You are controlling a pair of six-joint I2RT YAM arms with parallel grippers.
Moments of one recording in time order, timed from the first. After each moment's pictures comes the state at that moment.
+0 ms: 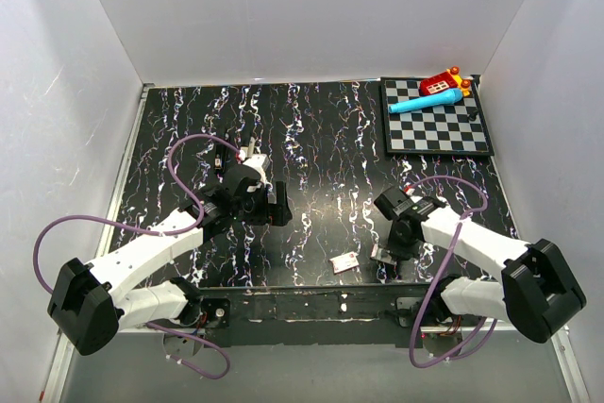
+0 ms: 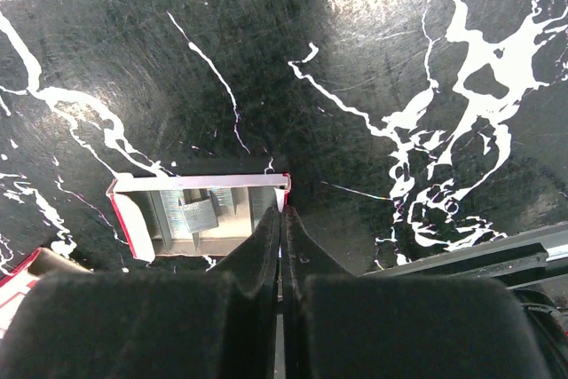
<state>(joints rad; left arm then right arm) -0.72 1.11 0.76 -0.44 -0.02 -0.56 0.64 1.19 0.60 -0.86 0.20 0.93</state>
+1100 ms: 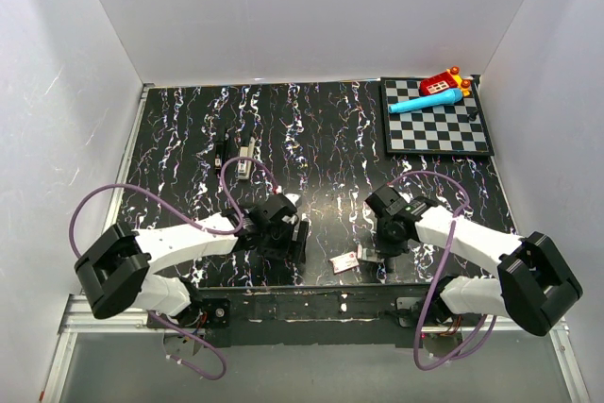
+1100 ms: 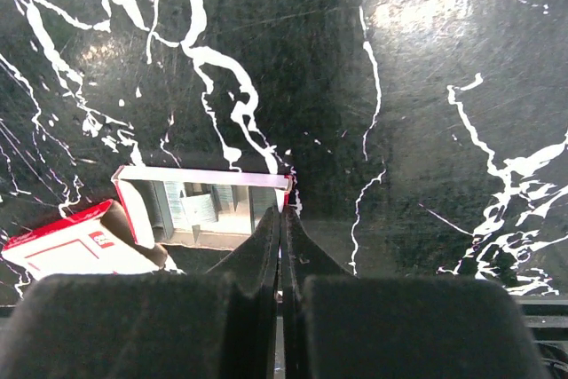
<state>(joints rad) -0.95 1.33 0.70 -0.42 0.07 -0.67 0.69 1.23 0.61 -0.74 0.09 0.78</state>
